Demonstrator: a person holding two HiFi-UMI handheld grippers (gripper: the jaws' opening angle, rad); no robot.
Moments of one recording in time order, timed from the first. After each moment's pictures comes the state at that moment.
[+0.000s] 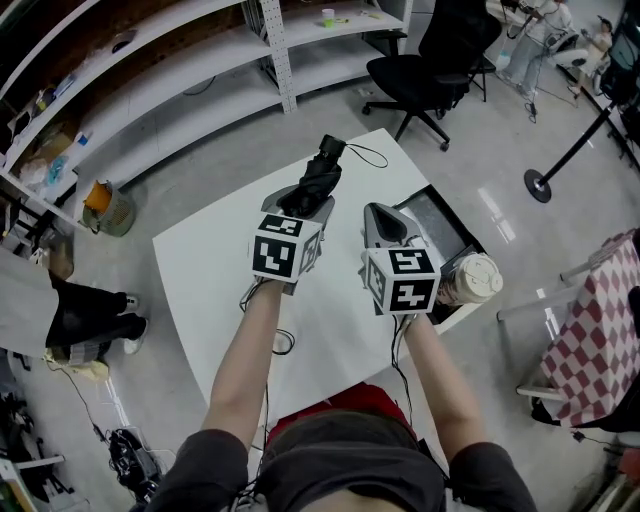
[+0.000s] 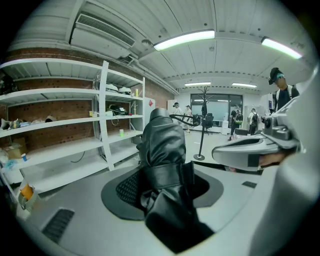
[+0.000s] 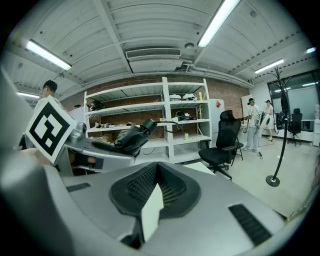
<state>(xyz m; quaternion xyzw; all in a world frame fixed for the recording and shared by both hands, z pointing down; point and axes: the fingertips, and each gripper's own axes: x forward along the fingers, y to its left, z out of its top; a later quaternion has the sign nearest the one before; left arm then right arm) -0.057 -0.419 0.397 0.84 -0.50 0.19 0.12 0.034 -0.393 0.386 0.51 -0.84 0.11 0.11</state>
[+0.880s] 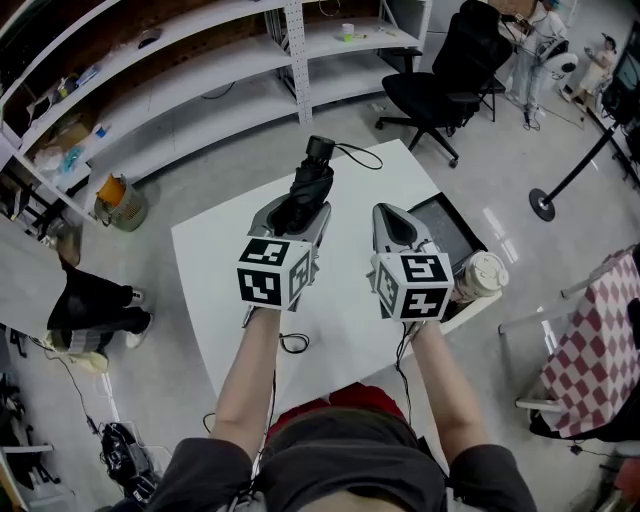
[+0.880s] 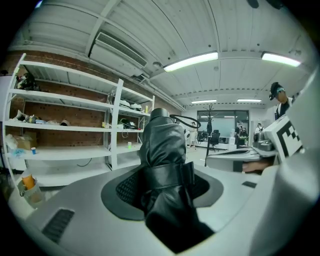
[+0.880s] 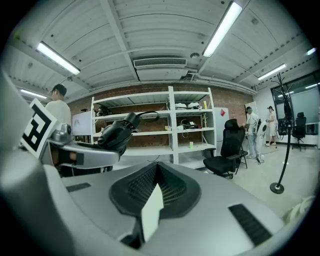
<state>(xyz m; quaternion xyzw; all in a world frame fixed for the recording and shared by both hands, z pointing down) -0.104 -0.349 0.335 0.83 -0.55 0.09 0.10 0.006 -0.353 0.340 0.50 -0.86 0.08 0.08</state>
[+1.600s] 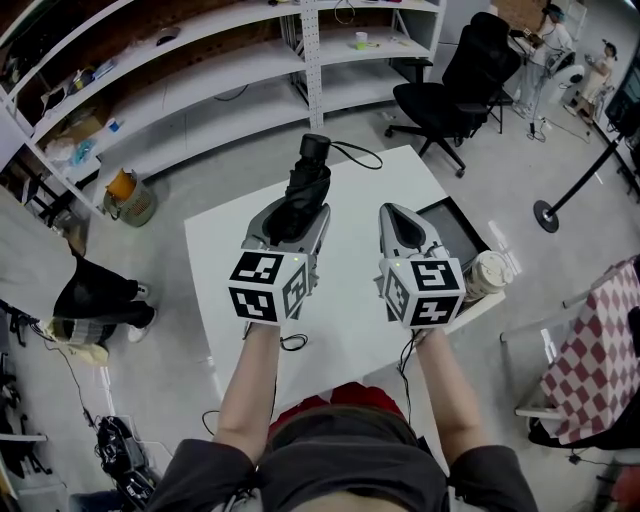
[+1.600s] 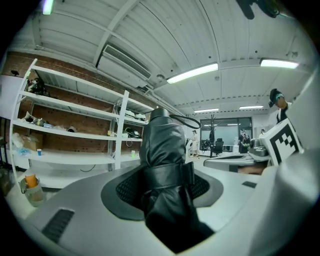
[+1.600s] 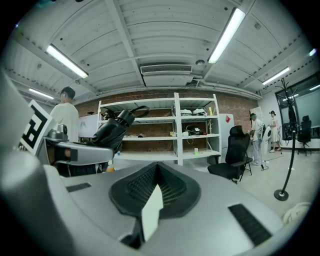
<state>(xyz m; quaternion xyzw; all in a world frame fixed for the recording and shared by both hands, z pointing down) -0.129 -0.300 0.299 0.82 -0.57 0.03 0.07 -0.011 -0.319 0.309 0.48 -0.87 0.05 0.06</state>
